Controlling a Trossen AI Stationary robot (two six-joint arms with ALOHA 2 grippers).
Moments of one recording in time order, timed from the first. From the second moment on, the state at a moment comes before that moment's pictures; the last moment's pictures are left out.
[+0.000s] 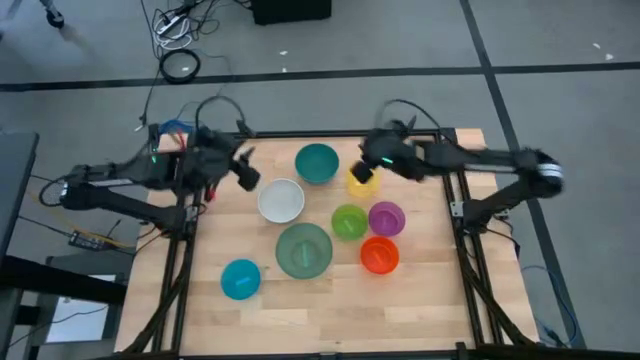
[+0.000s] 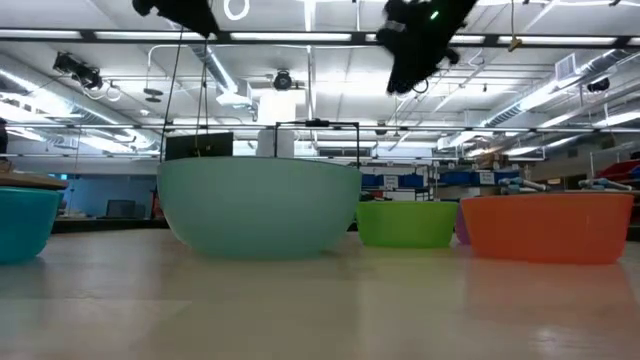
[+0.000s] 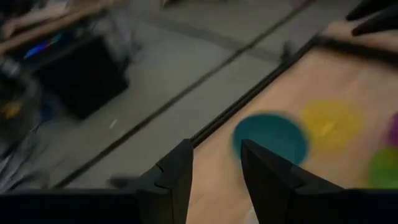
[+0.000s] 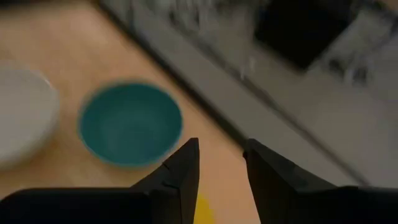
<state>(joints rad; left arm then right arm) 0.06 1.03 1.25 -0.91 -0.81 -0.34 -0.20 1.44 1.30 -0.68 0.62 0.23</state>
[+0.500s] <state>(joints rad) 0.43 1.05 1.40 -1.33 -0.52 -0.44 -0.62 1.78 1.50 -0.73 -0.14 0.22</state>
